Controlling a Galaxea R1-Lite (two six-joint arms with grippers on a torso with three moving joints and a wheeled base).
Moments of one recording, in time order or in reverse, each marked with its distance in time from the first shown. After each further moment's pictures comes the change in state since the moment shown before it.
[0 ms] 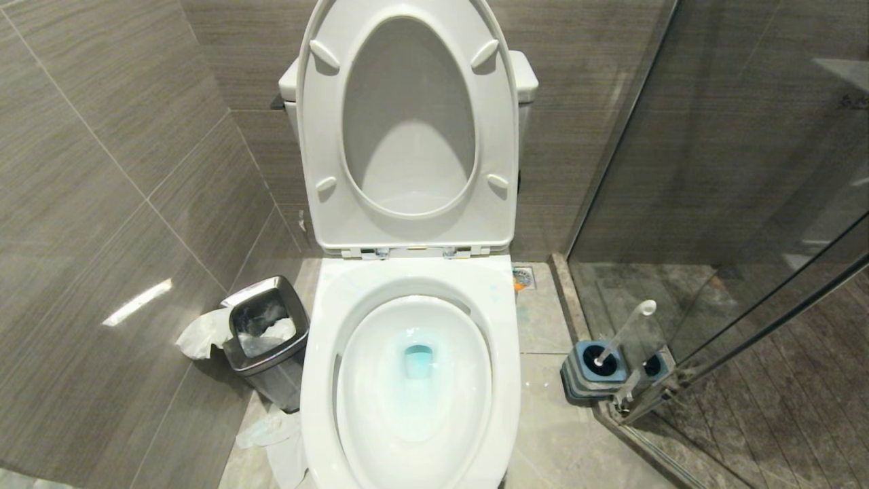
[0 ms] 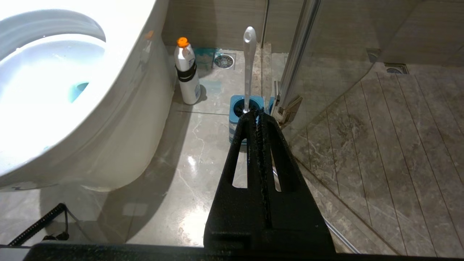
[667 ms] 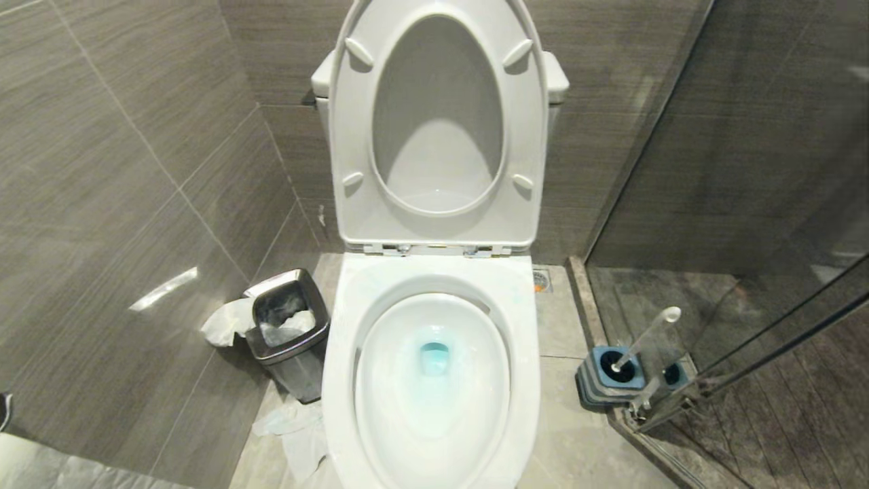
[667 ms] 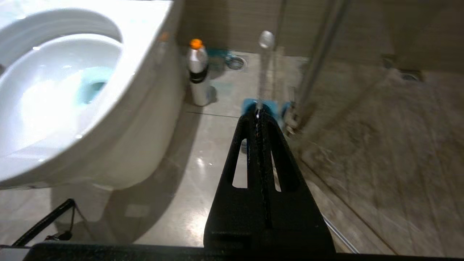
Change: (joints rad) left arm 0.000 0.000 0.000 0.000 -0.003 0.004; right arm 0.000 0.000 0.000 0.000 -0.002 0.003
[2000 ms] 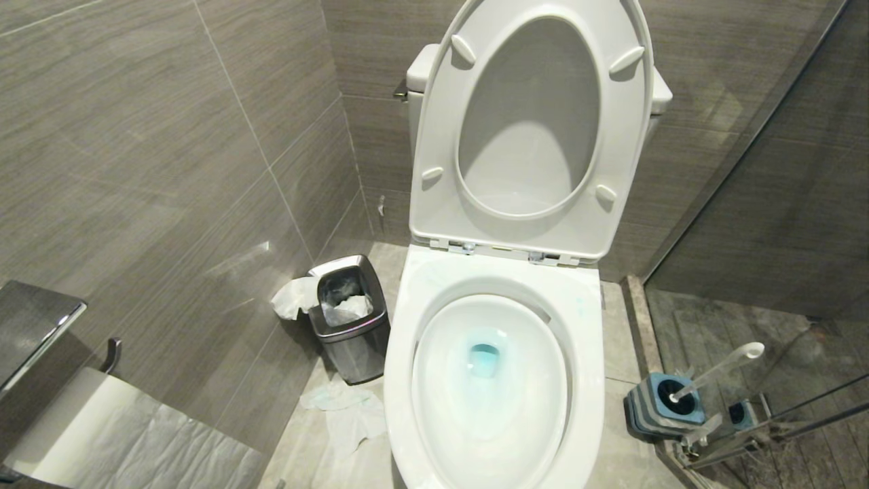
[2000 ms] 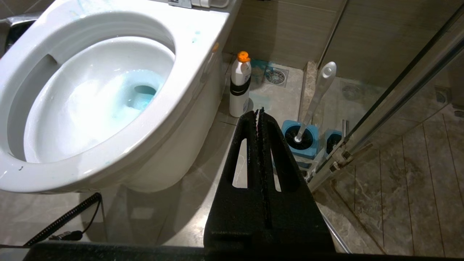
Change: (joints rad) left arm 0.000 0.000 0.000 0.003 -0.004 0.003; right arm 0.000 0.000 0.000 0.000 0.000 0.000
